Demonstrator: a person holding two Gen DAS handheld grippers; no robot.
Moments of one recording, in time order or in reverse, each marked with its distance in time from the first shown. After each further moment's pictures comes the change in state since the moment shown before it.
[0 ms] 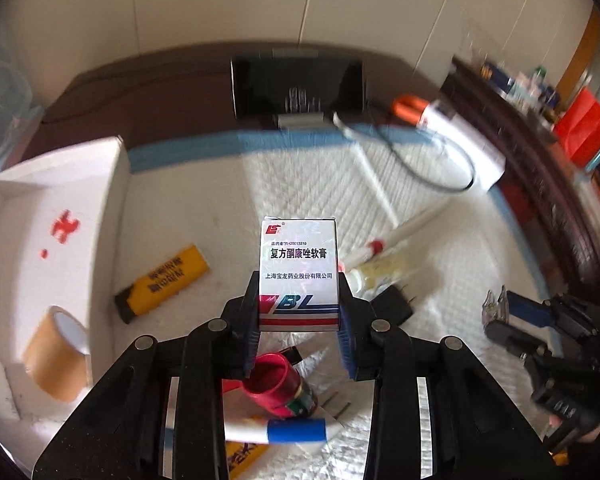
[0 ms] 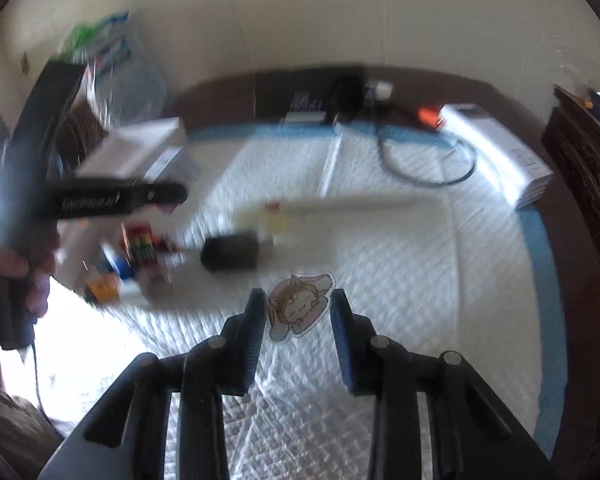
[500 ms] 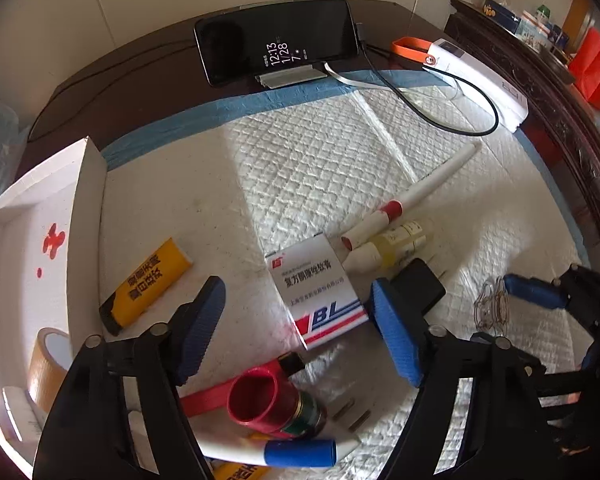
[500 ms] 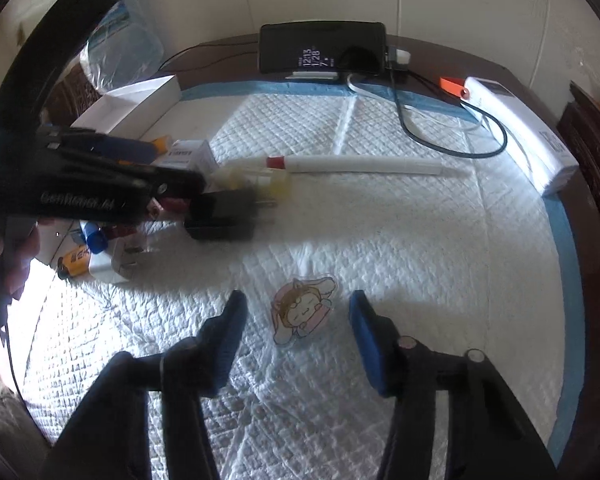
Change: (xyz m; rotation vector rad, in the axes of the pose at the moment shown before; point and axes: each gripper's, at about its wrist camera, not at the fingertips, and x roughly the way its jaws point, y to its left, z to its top) left arm 0.053 -0.025 -0.003 0.135 0.158 0.101; right arm 0.052 0.021 -0.015 -0.120 0.167 -0.058
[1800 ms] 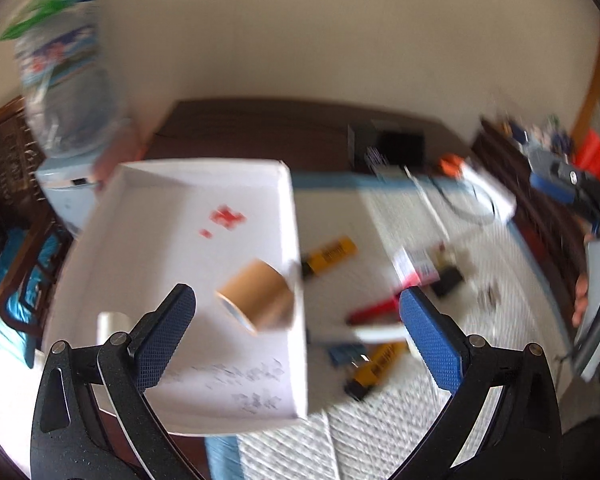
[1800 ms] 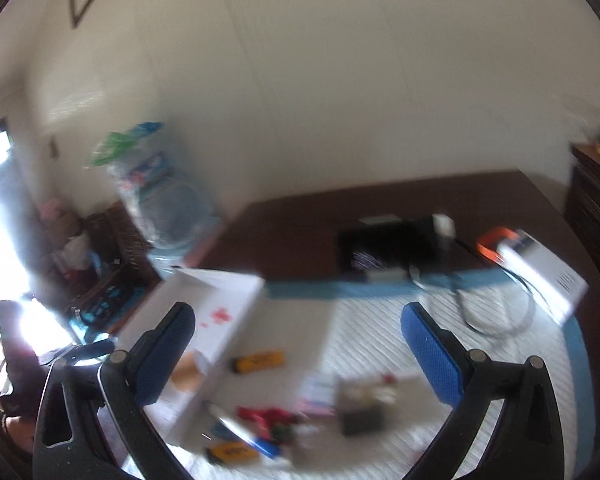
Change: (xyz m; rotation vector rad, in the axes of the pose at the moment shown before) left arm -0.134 0.125 -0.097 -0.186 -0.302 0.006; right arm -0.095 0.032 0.088 0.205 -0.436 0.106
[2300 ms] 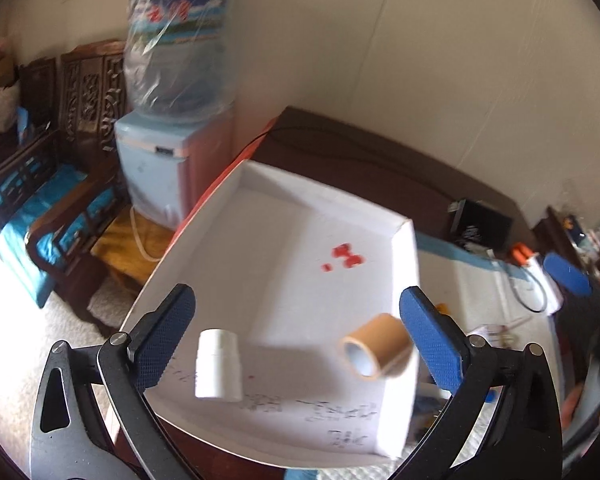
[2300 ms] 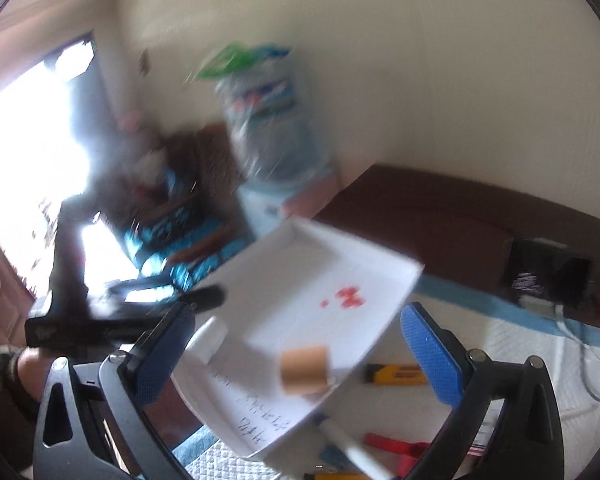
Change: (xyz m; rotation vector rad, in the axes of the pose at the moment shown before) left arm -0.021 0.116 0.009 -0.326 -0.114 0.149; right arm 0.058 0.144 0.004 -0.256 0.084 0.295
